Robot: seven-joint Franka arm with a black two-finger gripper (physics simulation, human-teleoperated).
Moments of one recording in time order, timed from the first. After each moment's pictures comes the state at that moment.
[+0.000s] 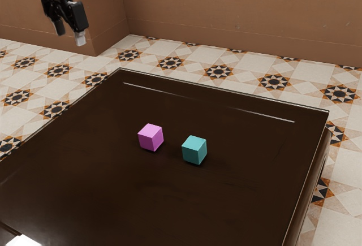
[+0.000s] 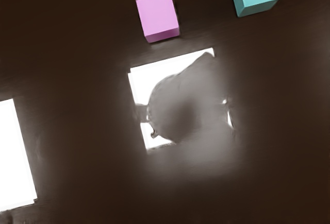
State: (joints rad) arm 0.14 -0.03 -0.10 -1.34 0.05 1.31 0.31
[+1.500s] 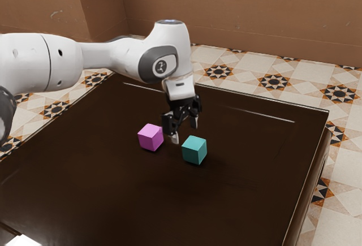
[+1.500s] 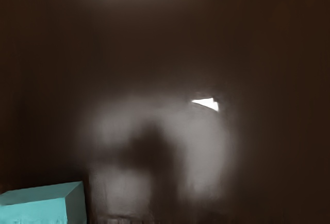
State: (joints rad) arm -0.04 0.44 -0.25 -1.56 0.00 1.92 1.41
